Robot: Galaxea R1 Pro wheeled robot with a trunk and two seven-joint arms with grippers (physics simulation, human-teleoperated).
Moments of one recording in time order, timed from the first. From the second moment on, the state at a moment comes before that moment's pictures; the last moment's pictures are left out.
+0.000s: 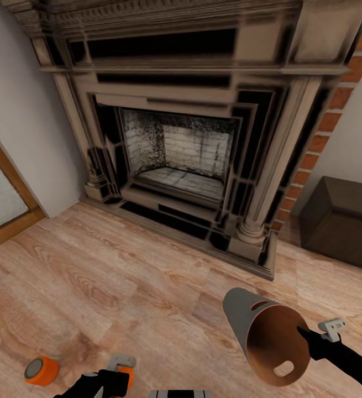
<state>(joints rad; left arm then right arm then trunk) -0.47 0.01 -0.09 -0.28 -0.01 0.18 -0.17 -0.18 -0.31 -0.40 -1.04 0.06 0.14 0.74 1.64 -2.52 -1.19</state>
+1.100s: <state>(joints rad) -0.50 0.02 -0.08 -0.30 0.01 0.36 -0.29 -0.18 -0.31 -0.39 -1.05 0.06 0.16 0.76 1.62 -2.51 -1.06</state>
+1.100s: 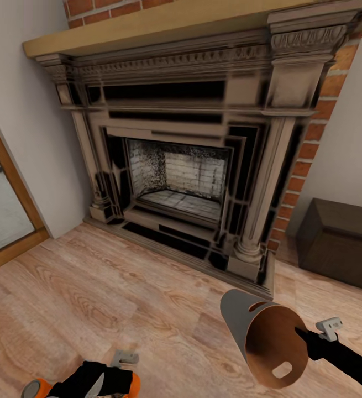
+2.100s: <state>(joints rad) -0.72 0.03 -0.08 -0.66 0.01 0.64 -0.76 -0.53 -0.29 -0.04 -1.08 0.07 0.89 0.67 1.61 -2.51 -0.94</state>
